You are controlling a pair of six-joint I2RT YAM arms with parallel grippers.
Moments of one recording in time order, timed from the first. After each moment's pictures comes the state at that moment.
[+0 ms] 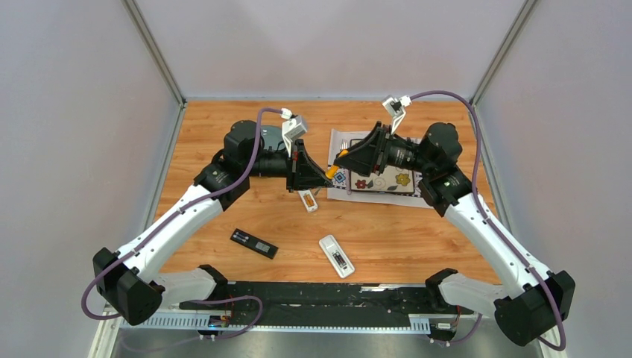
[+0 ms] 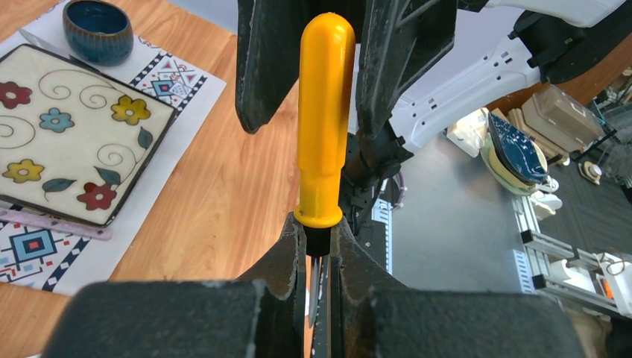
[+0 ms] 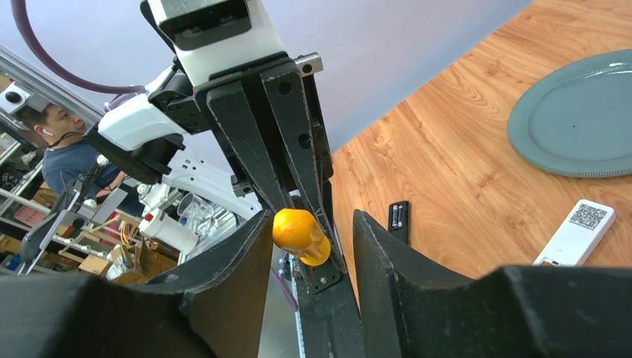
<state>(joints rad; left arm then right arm) -0.63 1.19 1.13 -0.13 0.90 -0.30 0.47 1.11 1.05 0.19 -0.86 0.74</state>
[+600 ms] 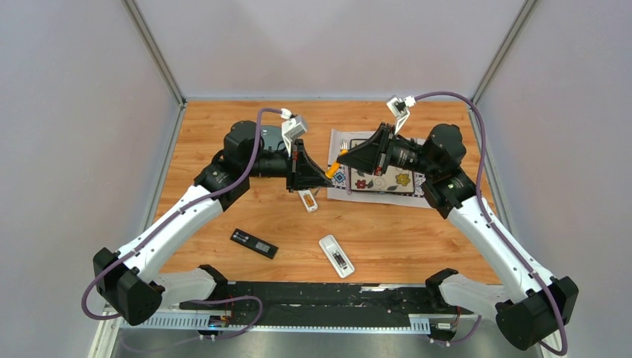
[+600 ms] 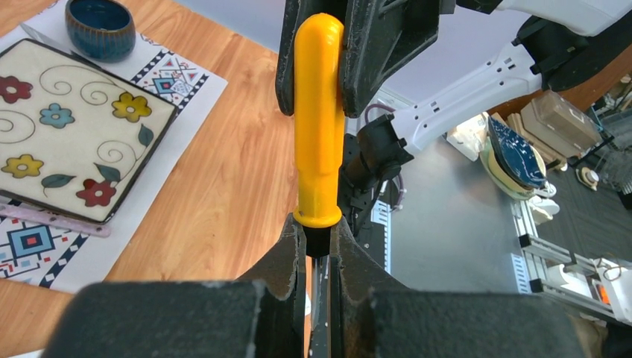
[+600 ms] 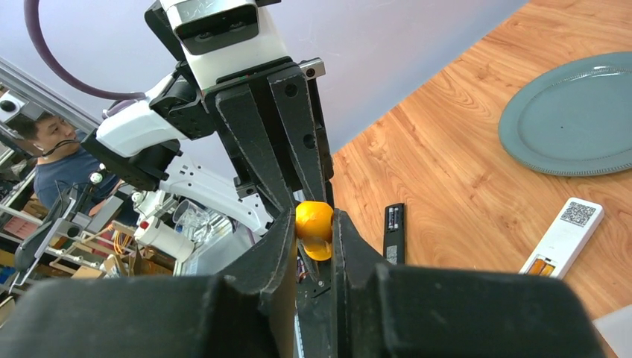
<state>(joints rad) -0.63 1.18 1.12 -0.12 0.90 -0.31 0.46 1.08 1.05 0.16 -0.84 0.75</state>
